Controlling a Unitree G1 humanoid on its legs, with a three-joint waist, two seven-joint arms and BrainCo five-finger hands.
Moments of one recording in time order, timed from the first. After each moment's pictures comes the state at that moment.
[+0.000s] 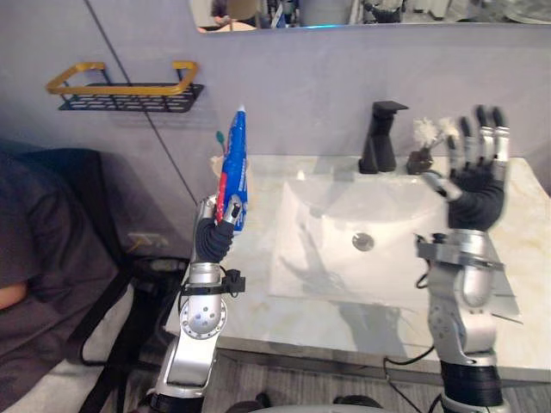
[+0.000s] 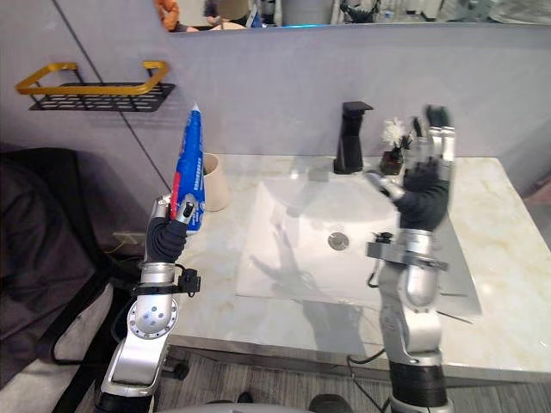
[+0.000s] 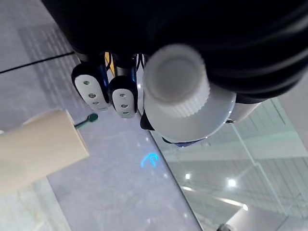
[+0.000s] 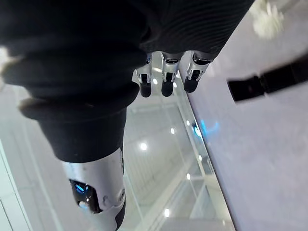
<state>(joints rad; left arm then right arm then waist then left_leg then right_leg) 0.08 0.07 -0.16 -0.38 0.38 -0.11 0.29 -0.16 -0.21 0.01 -0.33 0.43 -0.22 -0.16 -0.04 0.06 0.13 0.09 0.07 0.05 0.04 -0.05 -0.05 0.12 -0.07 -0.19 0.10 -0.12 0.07</state>
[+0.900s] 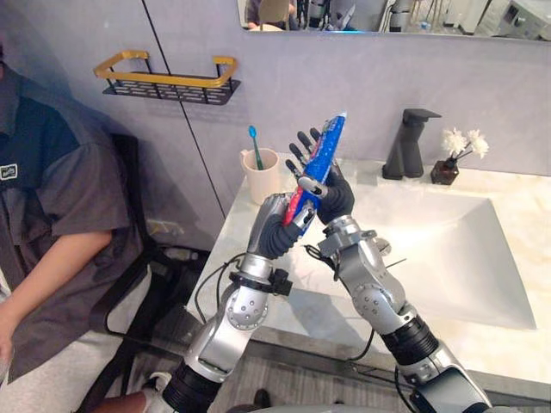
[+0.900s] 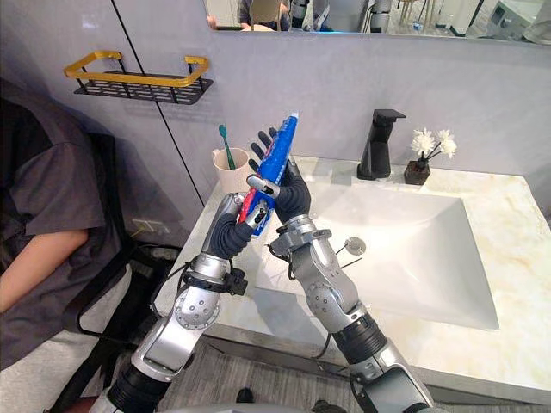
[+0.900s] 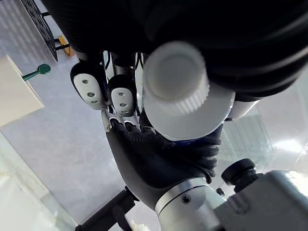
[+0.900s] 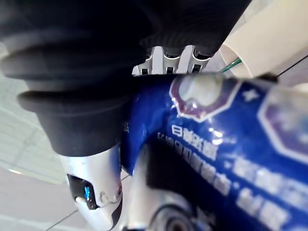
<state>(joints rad) -0.16 0.19 -0.49 -0.23 0.47 -0.08 0.28 -0.39 -0.19 0.44 -0.05 0.97 -0.15 -0.08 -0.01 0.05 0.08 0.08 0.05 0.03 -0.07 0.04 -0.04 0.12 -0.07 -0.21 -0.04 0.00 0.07</state>
